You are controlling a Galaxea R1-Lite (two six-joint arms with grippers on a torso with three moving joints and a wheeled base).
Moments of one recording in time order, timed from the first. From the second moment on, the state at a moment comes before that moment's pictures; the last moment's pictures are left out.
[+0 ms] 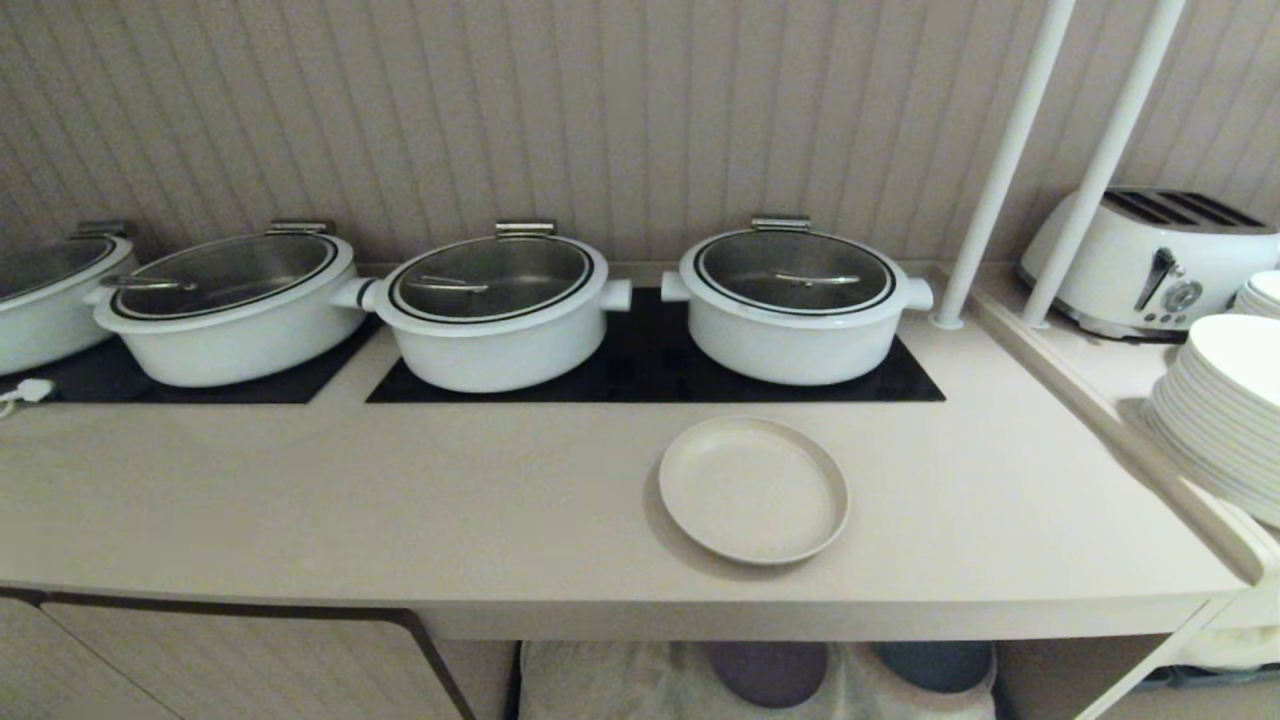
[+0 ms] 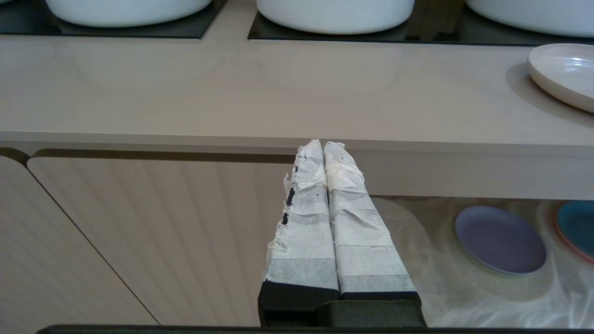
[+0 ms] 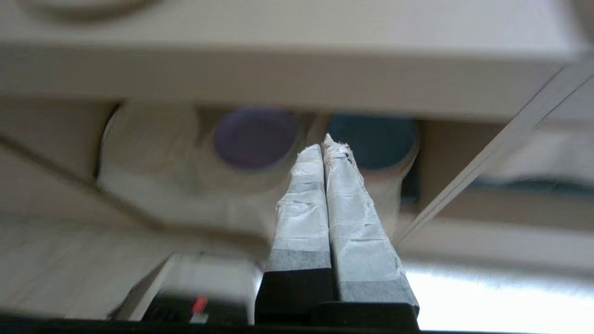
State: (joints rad) left arm 0.01 0.00 0.00 -0.01 0.00 -0.03; right arm -0.06 0.37 -0.05 0.02 0.16 -0.01
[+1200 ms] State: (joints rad) left arm 0.01 0.00 0.00 -0.01 0.00 -0.03; right arm 0.01 0.00 -0.06 0.08 0.08 0.07
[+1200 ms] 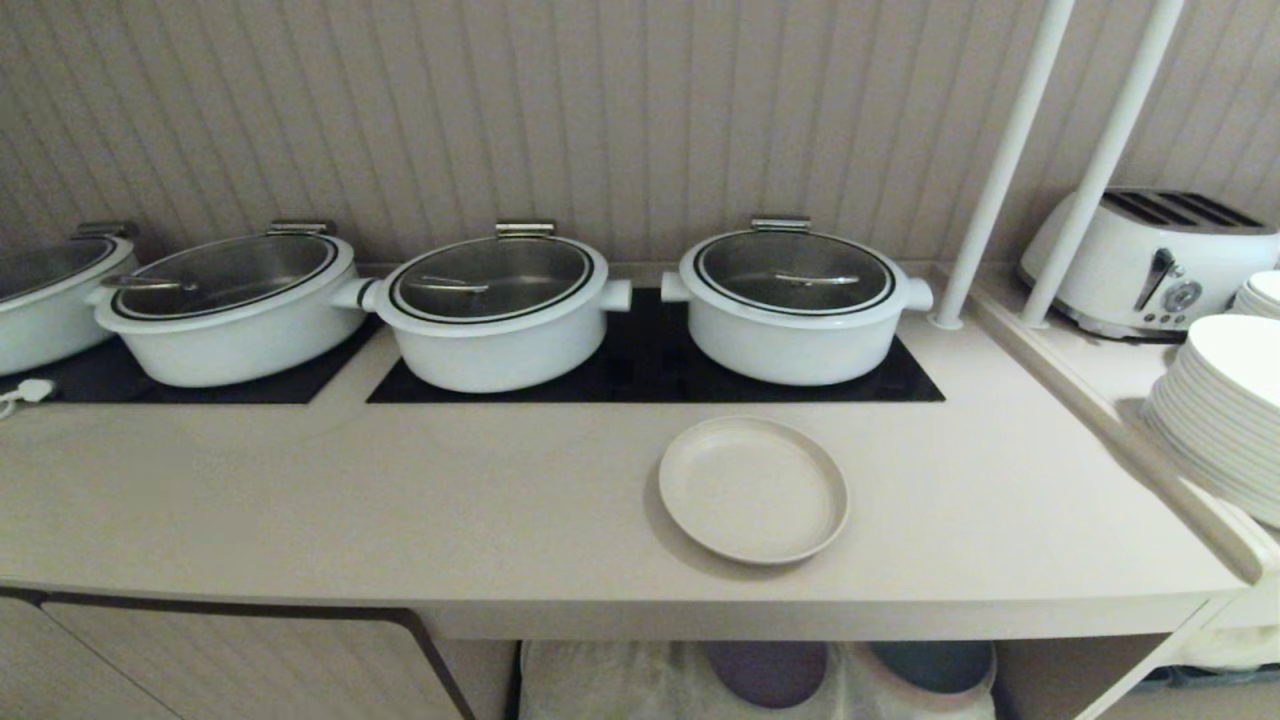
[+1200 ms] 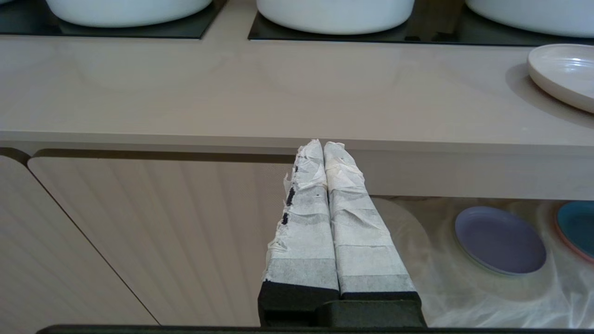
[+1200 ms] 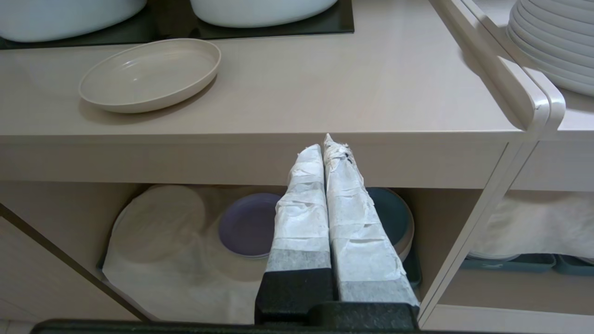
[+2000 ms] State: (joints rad) left arm 0.01 0.00 0.00 -0.01 0.00 -0.03; right arm 0.01 0.00 -0.01 -0.02 0.03 0.32
